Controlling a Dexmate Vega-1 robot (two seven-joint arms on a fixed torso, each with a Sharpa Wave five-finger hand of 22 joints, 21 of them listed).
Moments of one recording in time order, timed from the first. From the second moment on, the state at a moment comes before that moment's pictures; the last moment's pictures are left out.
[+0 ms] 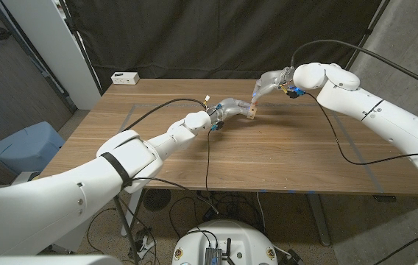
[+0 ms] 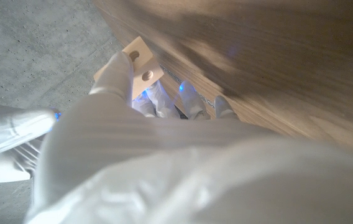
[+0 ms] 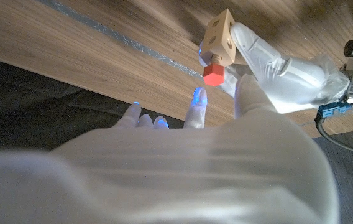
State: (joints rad) left arm 0.22 0.03 0.84 -0.43 -0.18 -0.44 -0.17; left_hand 1.01 0.05 0.29 -0.17 0.23 0.89 -0.15 0.20 0.20 0.88 -0.22 0.21 0.53 0.49 -0.05 0.20 0.18 0.14 0.21 0.19 0.17; right arm -0.31 -0.82 -0.77 -1.73 -0.39 -0.33 0.58; right_hand 0.82 -0.03 0.30 -0.18 0.20 0.52 -0.06 0.51 0.29 0.00 0.14 0.20 0.21 -0.07 0.20 0.21 0.20 0.06 0.16 0.20 0.17
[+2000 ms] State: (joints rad) left arm 0.23 0.05 0.85 -0.47 -0.18 -0.44 -0.18; left_hand 1.01 0.05 0.29 -0.17 0.23 0.89 -0.15 0.20 0.20 0.88 -0.22 0.21 0.53 0.48 -0.05 0.20 0.18 0.14 0.21 0.19 0.17; right arm -0.35 -0.81 -0.78 -1.72 -0.42 -0.39 0.47; right_hand 0.91 -0.07 0.35 -0.15 0.20 0.87 -0.12 0.62 0.24 0.18 0.04 0.24 0.20 0.09 0.14 0.24 0.20 0.18 0.13 0.22 0.17
